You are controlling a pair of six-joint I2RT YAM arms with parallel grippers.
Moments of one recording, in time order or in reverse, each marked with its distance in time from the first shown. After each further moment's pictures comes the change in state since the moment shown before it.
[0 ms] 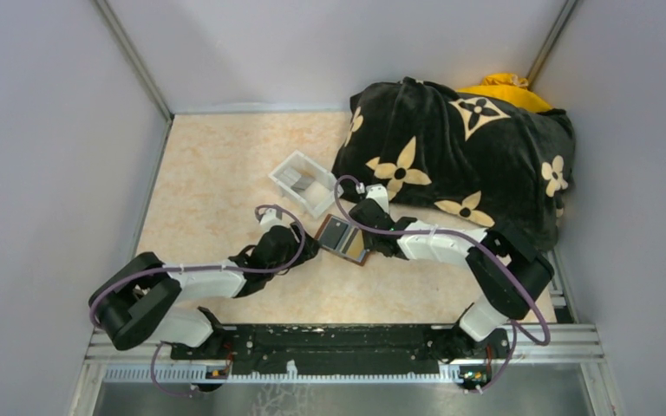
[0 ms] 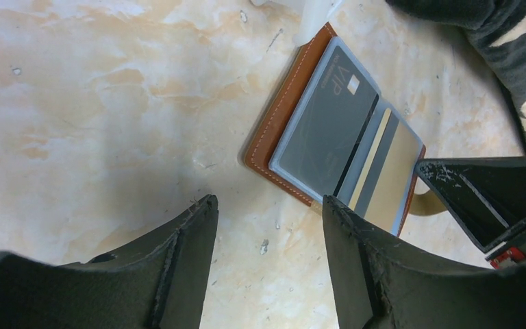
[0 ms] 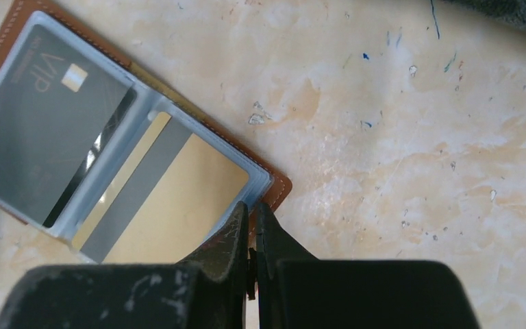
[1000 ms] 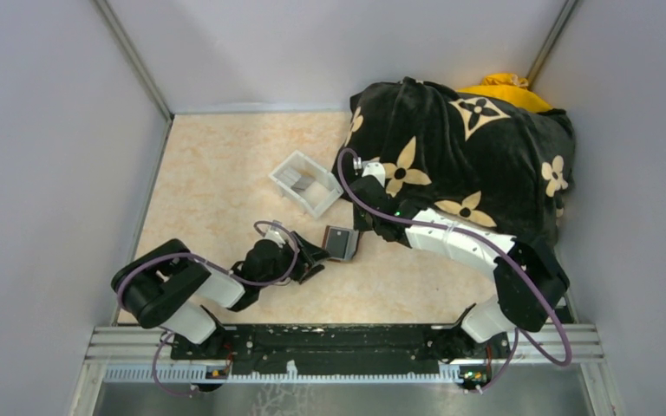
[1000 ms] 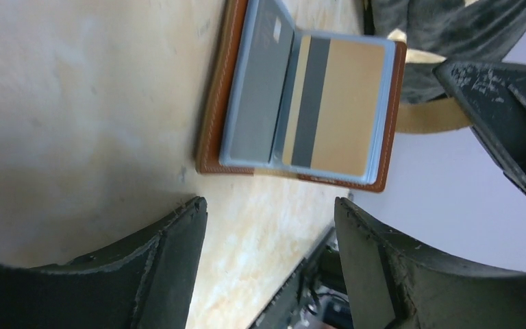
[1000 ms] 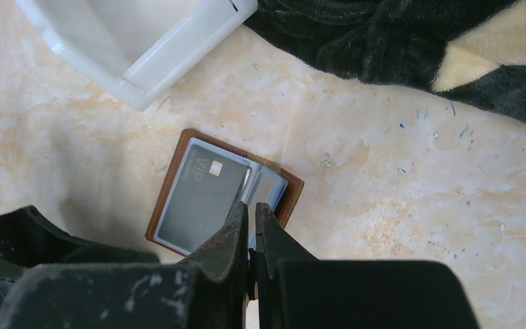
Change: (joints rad) left arm 0.057 0.171 -0.203 0.594 0.370 -0.326; right arm 0.000 -0.115 0.183 -0.124 -0.098 0.032
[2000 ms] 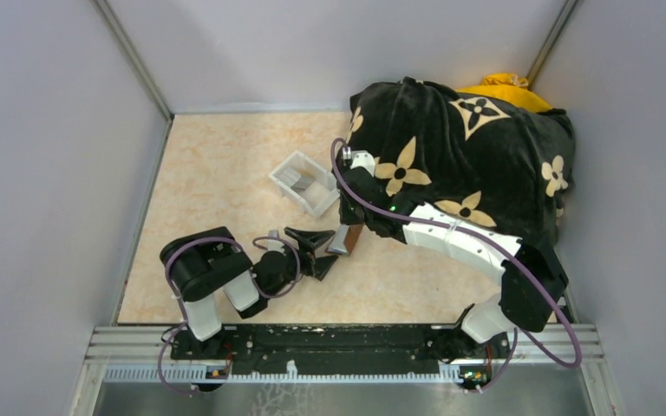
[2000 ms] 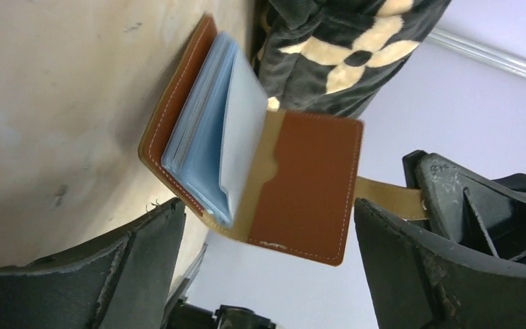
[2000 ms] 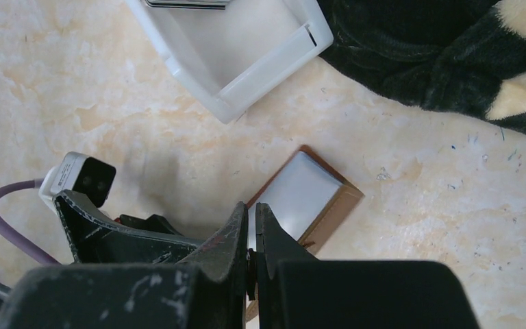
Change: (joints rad) left arm -0.151 0.285 -0.016 0.453 -0.276 -0.534; right arm 0.064 -0.001 0.140 -0.062 -0.022 0.045
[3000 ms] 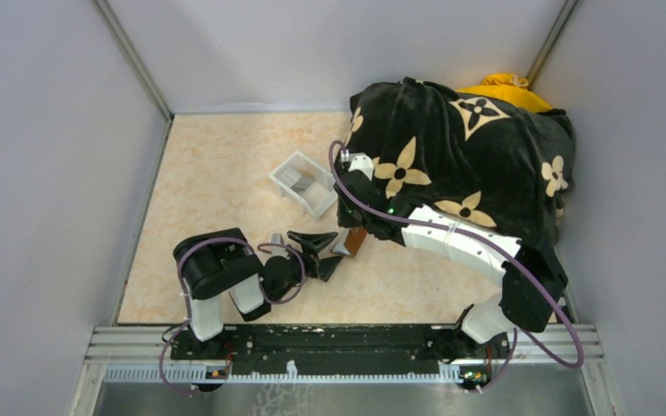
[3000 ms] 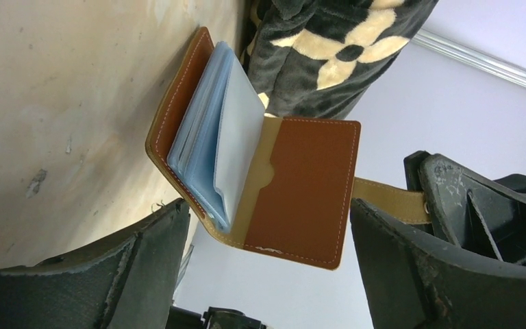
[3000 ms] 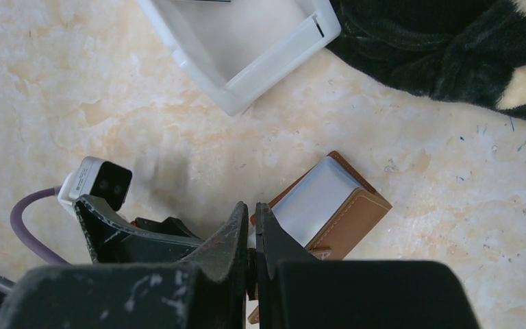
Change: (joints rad) left arm -0.062 0.082 0.011 0.114 -0.080 -0.066; right arm 0.024 -0.001 0.005 -0.014 0.020 0.026
